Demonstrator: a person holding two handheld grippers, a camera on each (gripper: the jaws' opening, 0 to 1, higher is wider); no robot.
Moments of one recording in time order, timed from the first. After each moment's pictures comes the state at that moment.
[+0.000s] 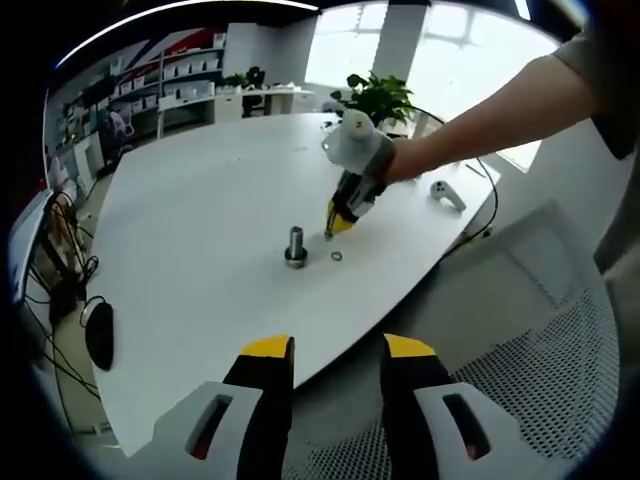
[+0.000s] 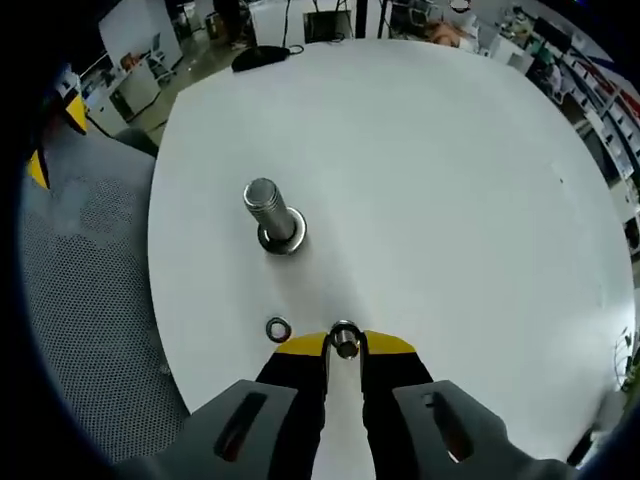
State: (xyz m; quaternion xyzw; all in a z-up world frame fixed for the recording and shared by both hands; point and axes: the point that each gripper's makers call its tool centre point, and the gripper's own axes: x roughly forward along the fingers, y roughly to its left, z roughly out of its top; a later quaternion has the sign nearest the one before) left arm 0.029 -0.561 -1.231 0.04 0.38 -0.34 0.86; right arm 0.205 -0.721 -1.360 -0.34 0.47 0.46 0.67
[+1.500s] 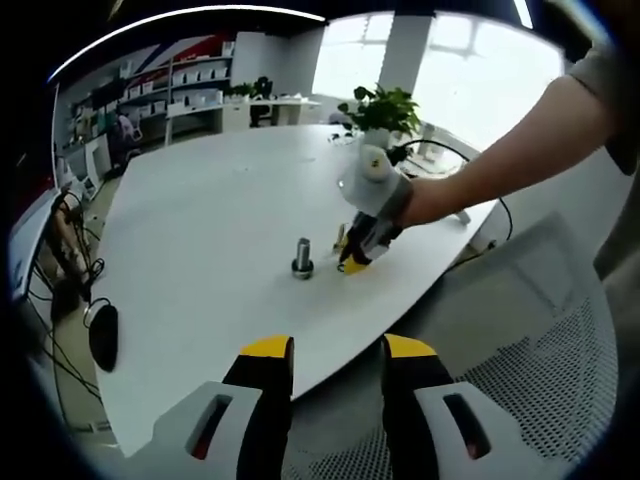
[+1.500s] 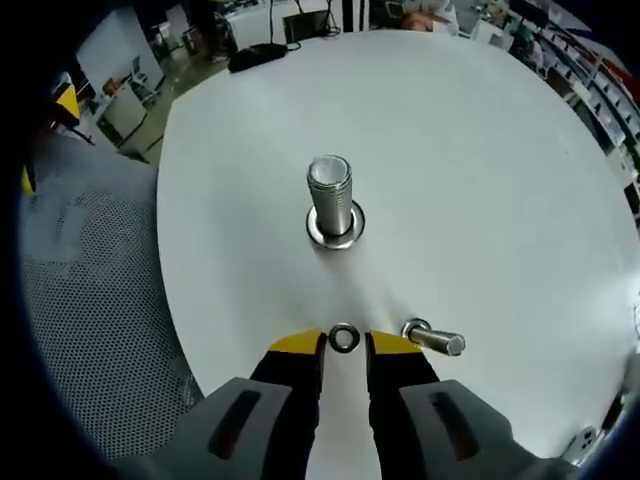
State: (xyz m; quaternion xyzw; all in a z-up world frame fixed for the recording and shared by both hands) left arm 0.034 -0.559 -1.224 0.03 0.36 -0.33 0.87; right arm 0.166 -0.702 -1.373 -0.30 0.49 0.43 0.69
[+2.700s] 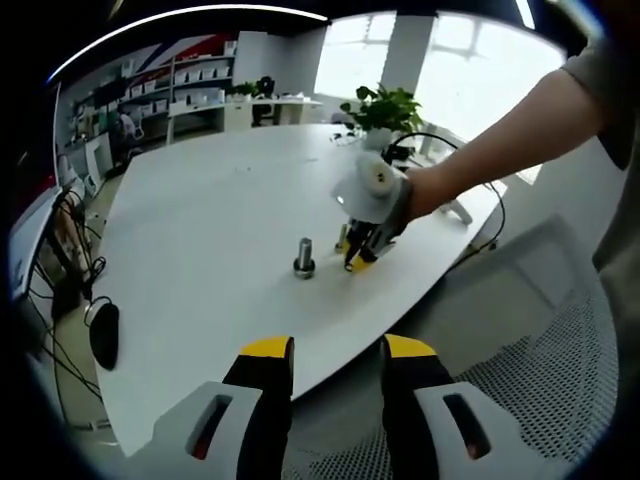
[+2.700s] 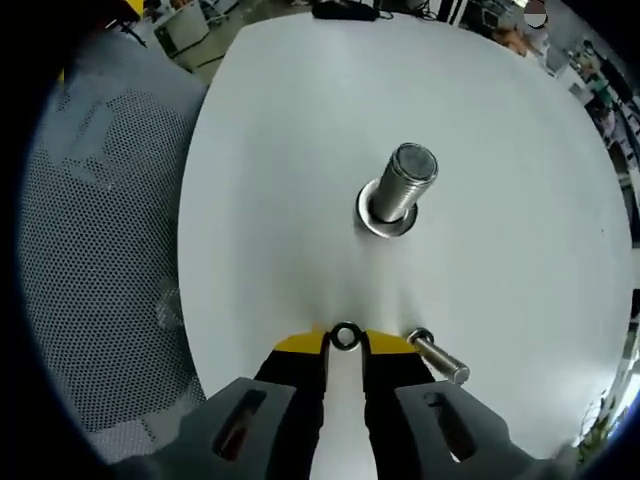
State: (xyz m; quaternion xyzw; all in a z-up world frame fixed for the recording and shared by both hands) left arm 0.035 -0.558 -1.225 0.03 0.36 -0.33 0.87; right arm 0.155 -0.711 -1.375 -0.46 0.47 0.50 0.56
